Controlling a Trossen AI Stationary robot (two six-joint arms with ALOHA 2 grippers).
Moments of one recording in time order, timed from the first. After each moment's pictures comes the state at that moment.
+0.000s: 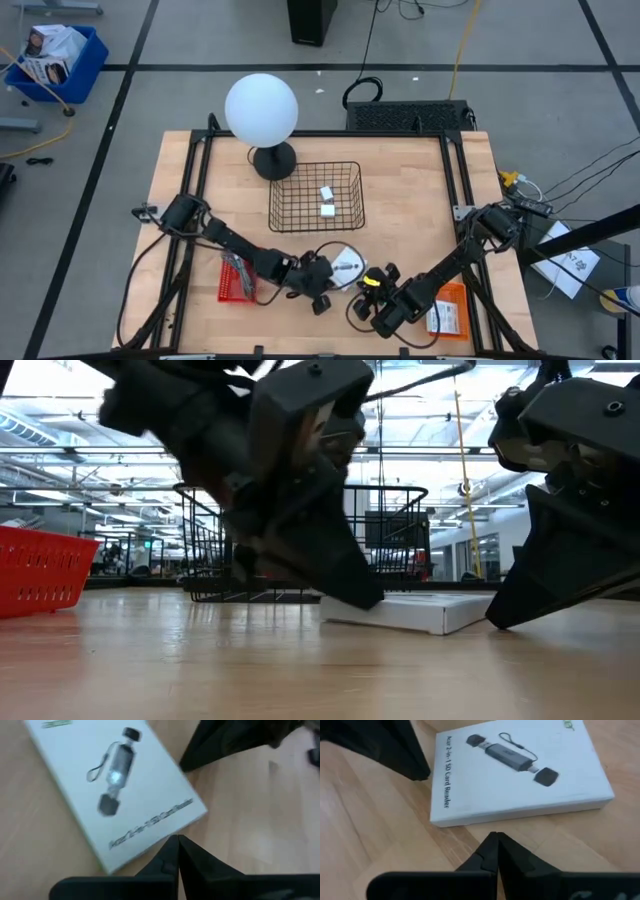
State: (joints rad) left arm -0.42 2.06 1.17 0.12 -0.22 -0.72; right arm 0.72 1.96 1.04 -0.33 0.71 1.43
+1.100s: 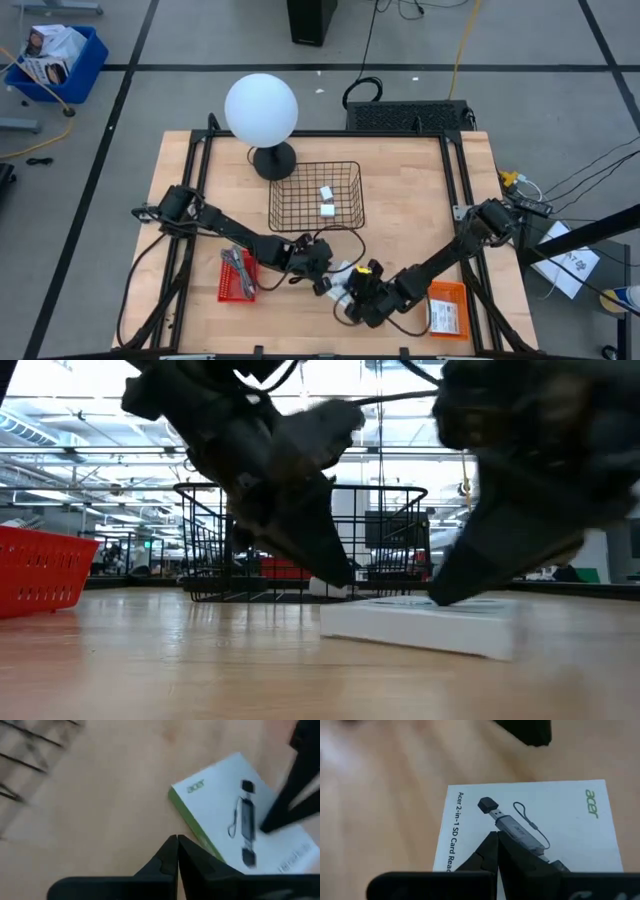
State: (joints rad) left arm -0.34 1.99 1.17 -0.05 -0.28 -0.68; right arm 0.65 1.95 1.04 -0.14 0.53 1.12
